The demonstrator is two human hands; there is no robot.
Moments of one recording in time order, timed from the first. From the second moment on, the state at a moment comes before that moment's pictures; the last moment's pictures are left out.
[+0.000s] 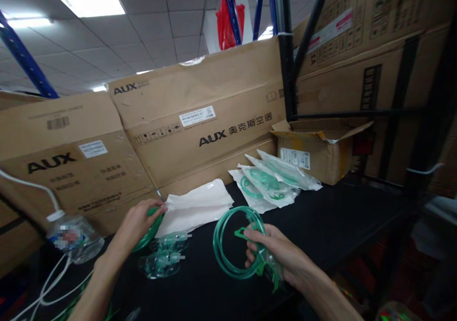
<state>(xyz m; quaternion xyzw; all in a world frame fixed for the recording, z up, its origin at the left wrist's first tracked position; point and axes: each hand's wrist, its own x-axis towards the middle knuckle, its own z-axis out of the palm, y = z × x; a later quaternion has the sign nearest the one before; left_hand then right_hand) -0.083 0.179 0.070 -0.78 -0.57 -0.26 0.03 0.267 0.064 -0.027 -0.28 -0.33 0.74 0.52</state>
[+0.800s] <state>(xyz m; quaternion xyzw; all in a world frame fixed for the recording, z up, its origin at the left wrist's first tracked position) 0.129 -0.003 -0.020 -0.90 -0.33 -0.29 0.02 0.370 0.031 0.090 -0.41 -0.55 0.55 0.47</state>
